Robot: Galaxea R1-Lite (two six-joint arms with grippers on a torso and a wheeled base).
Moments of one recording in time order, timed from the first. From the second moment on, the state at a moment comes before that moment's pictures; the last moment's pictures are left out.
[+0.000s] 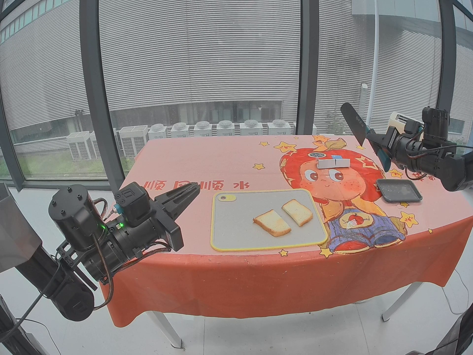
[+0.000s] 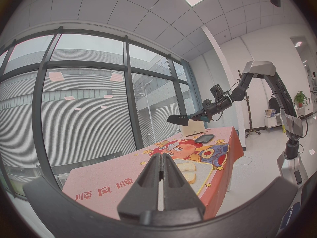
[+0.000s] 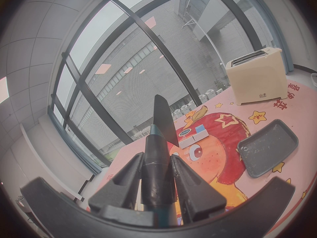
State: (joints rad) left arm -0.47 1.85 -0.41 -1.55 -0.25 0.16; right arm 0.02 1.91 -1.15 -0.48 0.33 0.56
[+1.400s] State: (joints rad) left arm -0.49 1.86 -0.39 -1.55 -0.25 0.16; right arm 0.01 2.07 -1.29 -0.30 0.34 0.56
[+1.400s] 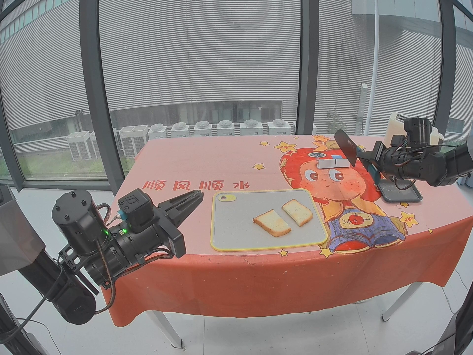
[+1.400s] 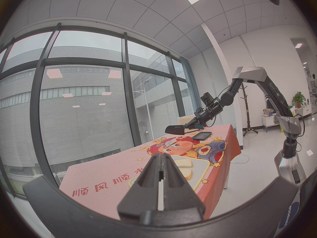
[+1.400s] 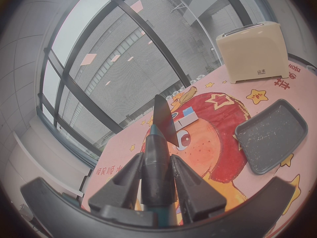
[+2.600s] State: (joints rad) left arm -0.49 1.87 -0.39 -1.55 -0.25 0.17; right arm 0.01 2.12 -1.27 -0.31 0.34 0.54
